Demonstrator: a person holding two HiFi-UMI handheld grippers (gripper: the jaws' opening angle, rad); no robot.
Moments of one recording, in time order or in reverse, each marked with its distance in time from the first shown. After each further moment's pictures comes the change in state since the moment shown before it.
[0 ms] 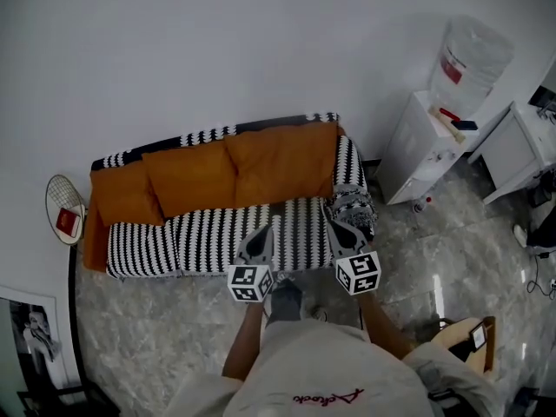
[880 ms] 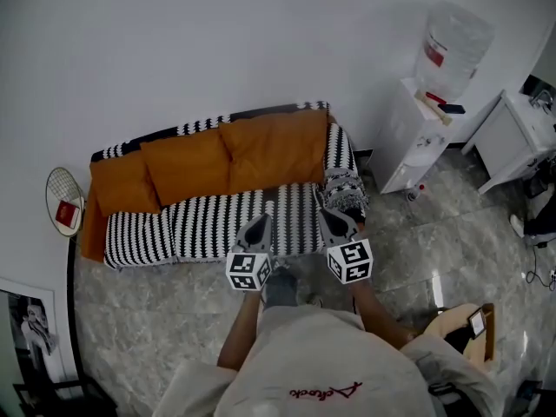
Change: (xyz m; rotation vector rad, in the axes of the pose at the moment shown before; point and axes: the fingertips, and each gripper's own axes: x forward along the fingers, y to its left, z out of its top) left arm -0.040 -0.051 -0.008 0.045 -0.017 -0.029; right arm -0.054 0.026 -0.003 -0.039 -0.048 0.015
